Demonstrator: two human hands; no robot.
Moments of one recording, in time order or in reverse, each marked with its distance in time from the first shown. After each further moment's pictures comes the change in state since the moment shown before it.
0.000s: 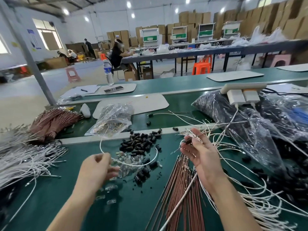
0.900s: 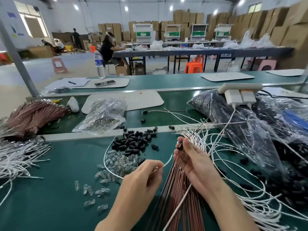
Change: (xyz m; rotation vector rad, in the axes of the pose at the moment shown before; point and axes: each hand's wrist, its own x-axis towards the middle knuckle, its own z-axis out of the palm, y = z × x) left_hand -0.043 -0.032 0.077 0.285 -0.316 0.952; right_hand -0.005 0.010 0.012 0.072 -0.049 0.194
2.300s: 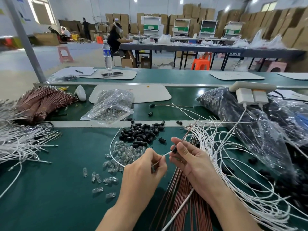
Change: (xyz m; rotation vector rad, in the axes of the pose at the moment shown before) left_hand -0.001 -0.002 -0.001 0.139 0.203 -0.080; right_hand -0.007 0.022 0.008 -0.230 -0.106 0.005
